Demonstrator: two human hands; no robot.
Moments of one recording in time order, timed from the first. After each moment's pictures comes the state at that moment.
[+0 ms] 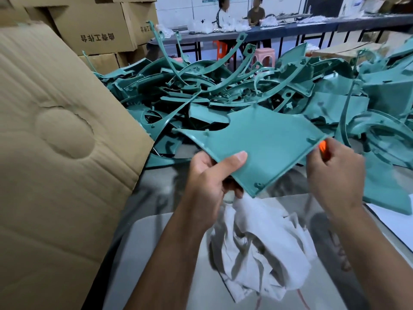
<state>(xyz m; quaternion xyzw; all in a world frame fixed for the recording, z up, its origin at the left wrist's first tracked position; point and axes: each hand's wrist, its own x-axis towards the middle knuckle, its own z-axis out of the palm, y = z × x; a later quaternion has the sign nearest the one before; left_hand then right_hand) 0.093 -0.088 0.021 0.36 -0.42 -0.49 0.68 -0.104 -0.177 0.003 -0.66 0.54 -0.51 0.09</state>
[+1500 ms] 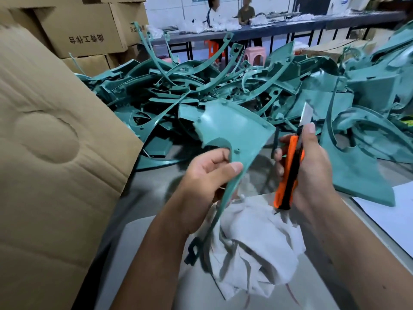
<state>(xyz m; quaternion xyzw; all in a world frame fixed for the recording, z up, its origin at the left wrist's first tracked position) 0.101 -0.082 0.024 0.36 -0.54 -0.53 0.55 -0.080 -0.173 0.004 -0.41 0.36 -0.60 0.58</state>
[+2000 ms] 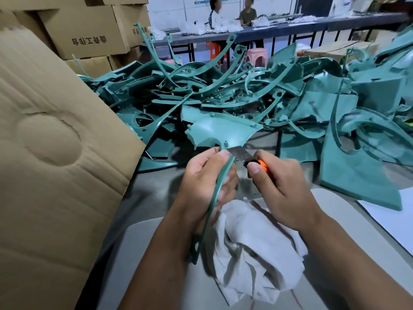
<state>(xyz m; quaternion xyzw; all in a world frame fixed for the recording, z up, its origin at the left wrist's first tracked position) 0.095 -0.083 0.032 0.33 -0.46 -0.55 0.62 -0.066 -0.147 -0.001 -0.82 0.26 -0.47 0.18</state>
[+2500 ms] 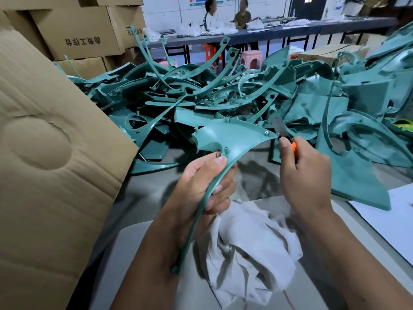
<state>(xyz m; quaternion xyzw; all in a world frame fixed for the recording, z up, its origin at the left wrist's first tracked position) 0.097 -0.078 0.036 0.27 -0.44 -0.64 0.57 -0.088 -0.180 -0.010 -0.68 0.52 -0.51 0.07</state>
